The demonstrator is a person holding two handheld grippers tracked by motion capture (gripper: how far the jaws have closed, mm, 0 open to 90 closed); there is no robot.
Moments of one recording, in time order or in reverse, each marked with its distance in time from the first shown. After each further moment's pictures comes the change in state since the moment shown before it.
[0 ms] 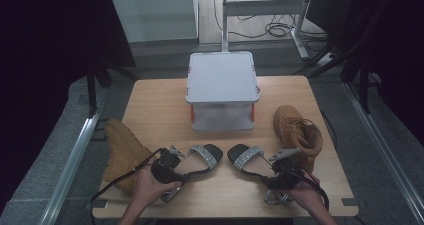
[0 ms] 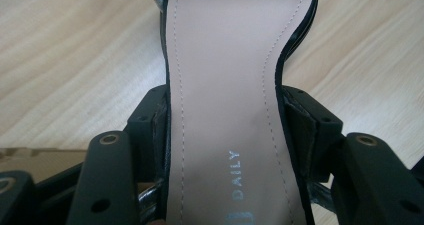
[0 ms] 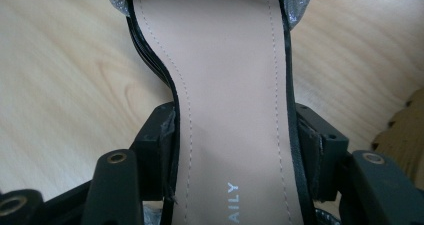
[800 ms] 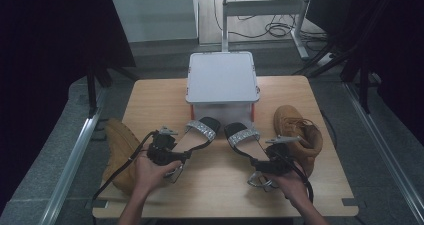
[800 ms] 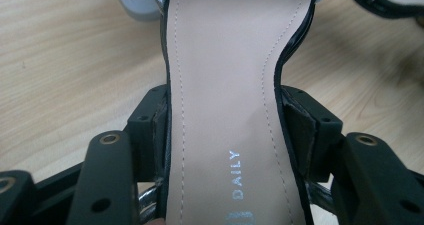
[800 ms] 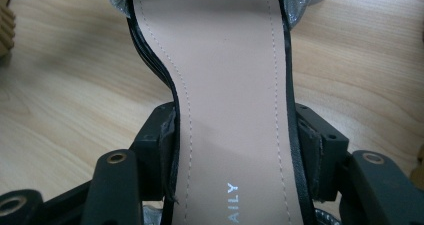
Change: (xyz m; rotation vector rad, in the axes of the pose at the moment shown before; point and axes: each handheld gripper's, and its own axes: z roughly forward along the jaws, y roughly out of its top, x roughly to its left) left arm 0.016 0.033 -0.029 -0.210 0.018 -0.145; right arm 0.006 0.039 0.001 -0.152 -0.007 0.239
